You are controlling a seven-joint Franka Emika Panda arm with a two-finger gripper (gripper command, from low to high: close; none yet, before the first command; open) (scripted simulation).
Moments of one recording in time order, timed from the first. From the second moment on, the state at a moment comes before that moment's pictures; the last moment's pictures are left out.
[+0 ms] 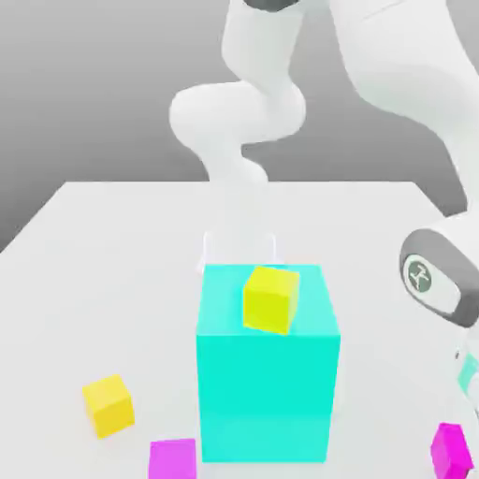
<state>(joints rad) 0.40 0.56 0.08 -2.04 -0.08 2.52 -0.19</state>
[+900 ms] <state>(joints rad) 0.11 0.56 0.21 -1.96 0.00 2.54 -0.73</state>
